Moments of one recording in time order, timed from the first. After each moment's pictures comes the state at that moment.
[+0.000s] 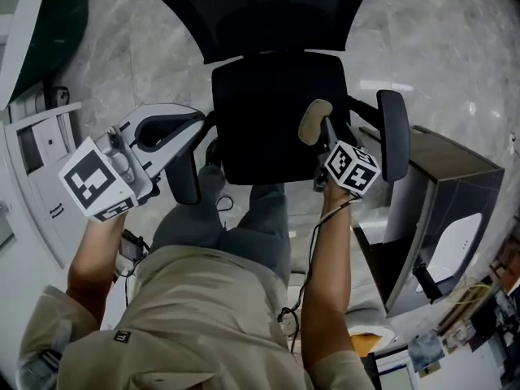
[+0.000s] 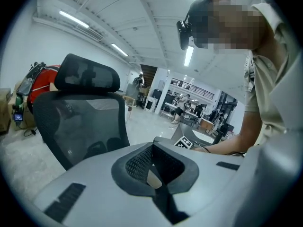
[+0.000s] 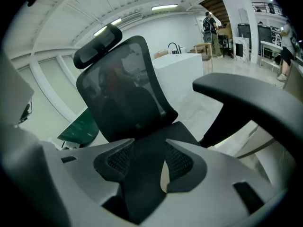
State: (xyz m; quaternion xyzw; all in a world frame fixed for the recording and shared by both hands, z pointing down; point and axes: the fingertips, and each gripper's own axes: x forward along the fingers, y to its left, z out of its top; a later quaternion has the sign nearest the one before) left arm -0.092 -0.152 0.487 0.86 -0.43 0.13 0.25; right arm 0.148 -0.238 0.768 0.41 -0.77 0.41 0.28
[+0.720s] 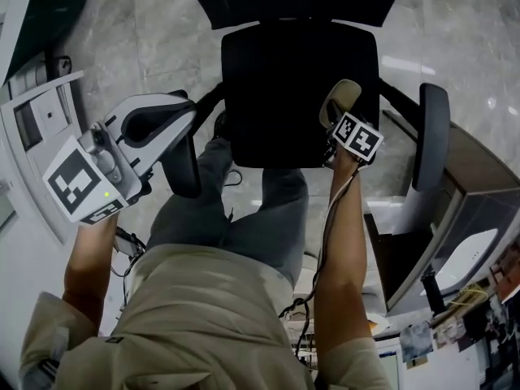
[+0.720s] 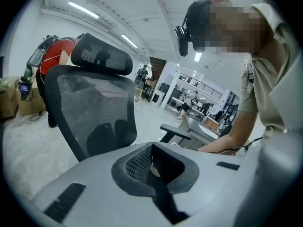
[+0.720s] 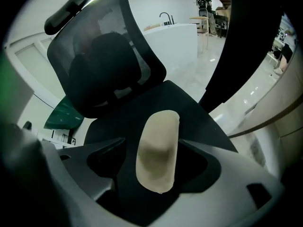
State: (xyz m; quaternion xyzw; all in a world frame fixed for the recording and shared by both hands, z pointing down) left arm -0.114 -0.134 0.565 0.83 -0.45 0.15 0.30; right arm 0.156 -0.206 0.947 0.40 -0.69 0.46 0.39
